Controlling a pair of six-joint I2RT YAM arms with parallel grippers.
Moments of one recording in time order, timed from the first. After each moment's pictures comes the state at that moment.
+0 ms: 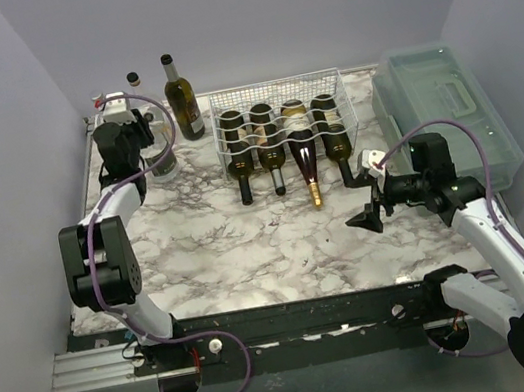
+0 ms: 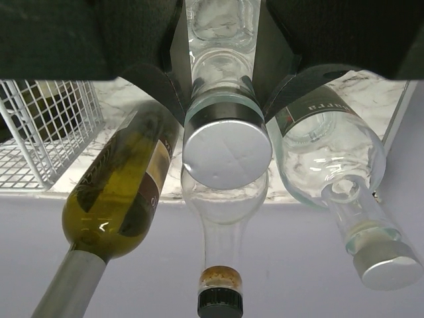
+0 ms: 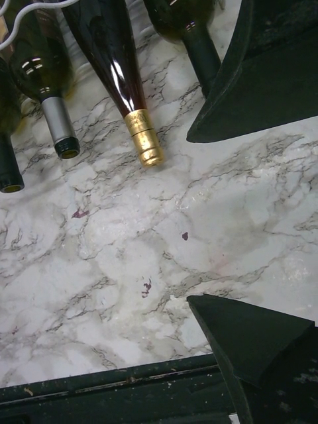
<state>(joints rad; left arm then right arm) 0.06 1.68 1.07 0.56 0.10 -0.06 0.16 0.92 0.72 -0.52 -0.93 -0.69</state>
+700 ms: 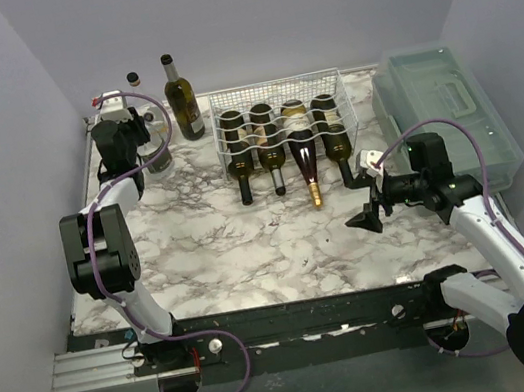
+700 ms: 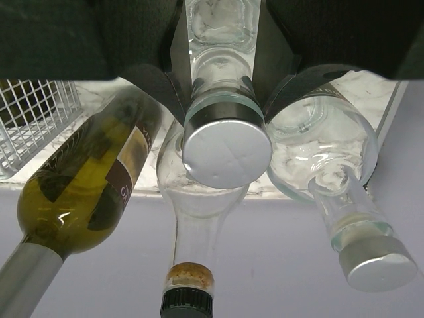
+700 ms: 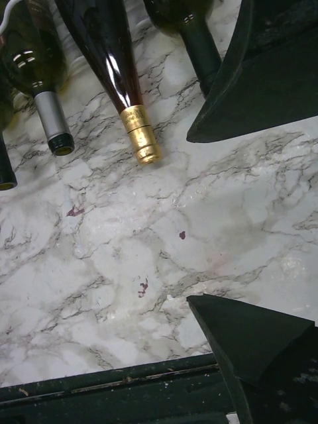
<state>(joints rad) 0.09 1.79 1.13 0.60 0.10 -0.06 0.16 0.95 0.72 -0.52 -0.93 -0.70</state>
